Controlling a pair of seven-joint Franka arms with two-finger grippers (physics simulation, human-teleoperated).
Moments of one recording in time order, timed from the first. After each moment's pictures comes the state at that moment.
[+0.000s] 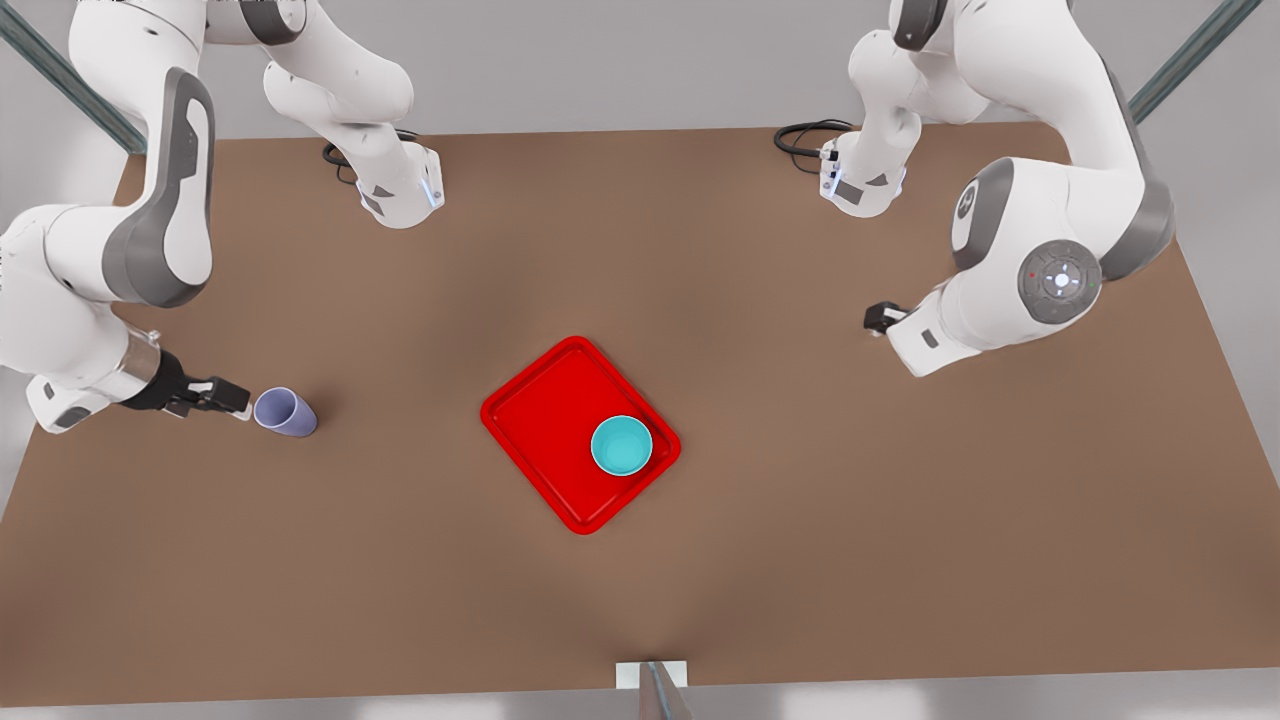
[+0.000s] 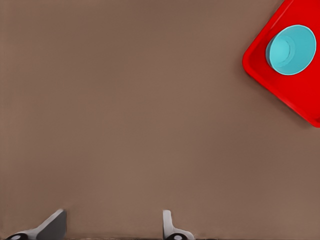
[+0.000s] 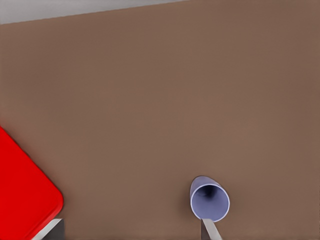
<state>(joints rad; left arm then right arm) -0.48 0.29 0.31 -1.28 -0.11 1.30 0.07 -0.07 0.20 -0.04 -1.54 0.08 1.76 -0.03</state>
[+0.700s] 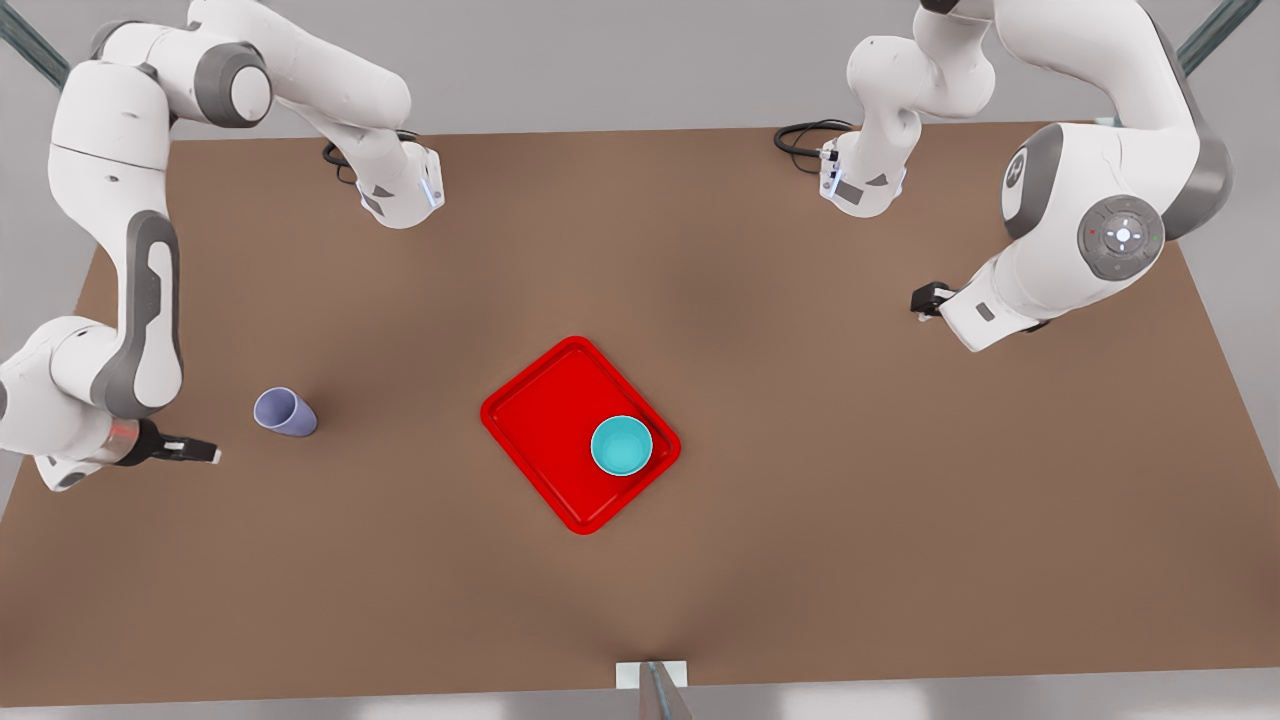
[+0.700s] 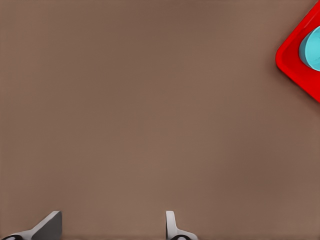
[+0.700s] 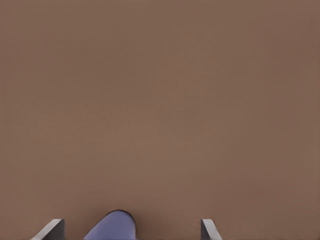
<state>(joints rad) -0.35 0.17 0.18 -1.43 0.00 1.36 0.07 -0.31 0.52 -0.04 -1.60 0.08 2.03 -0.27</state>
